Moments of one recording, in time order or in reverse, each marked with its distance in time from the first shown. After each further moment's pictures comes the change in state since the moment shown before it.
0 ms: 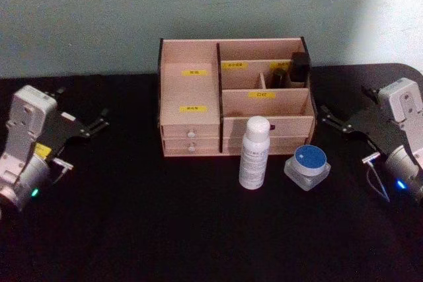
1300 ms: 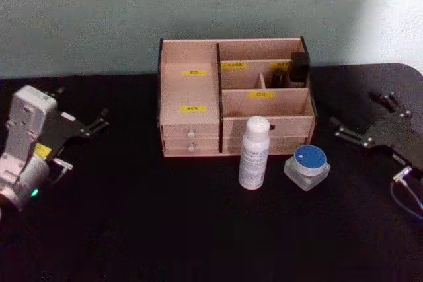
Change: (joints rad) left arm 0.000 0.000 0.000 0.000 0.000 0.000 0.000; right arm -0.204 0.127 0.163 -0.236 0.115 -0.017 0.193
